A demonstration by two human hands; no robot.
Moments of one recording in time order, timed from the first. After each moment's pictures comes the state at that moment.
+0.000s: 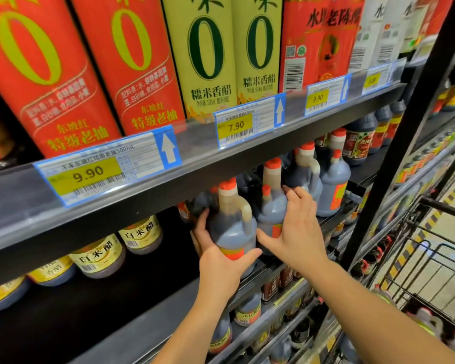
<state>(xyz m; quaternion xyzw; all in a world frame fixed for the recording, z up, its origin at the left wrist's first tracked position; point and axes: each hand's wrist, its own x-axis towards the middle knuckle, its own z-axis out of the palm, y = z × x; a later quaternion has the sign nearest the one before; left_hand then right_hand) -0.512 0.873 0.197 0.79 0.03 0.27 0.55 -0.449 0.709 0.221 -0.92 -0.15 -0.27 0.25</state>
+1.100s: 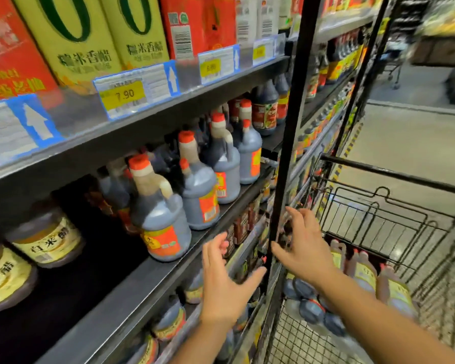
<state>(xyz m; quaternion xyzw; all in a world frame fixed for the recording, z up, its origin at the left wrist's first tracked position) -0.575 0.779 0.151 0.82 -0.13 0.12 0.55 -0.551 0.581 0.159 -0.97 0.04 -0.16 0.21</state>
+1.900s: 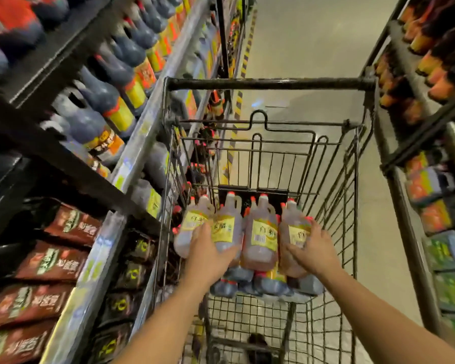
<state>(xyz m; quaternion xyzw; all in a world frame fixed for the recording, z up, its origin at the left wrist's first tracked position) -0.465 0.469 -0.044 0.89 -0.18 -0.25 0.33 -0.607 0.269 -0.073 -0.81 0.48 0.09 0.34</state>
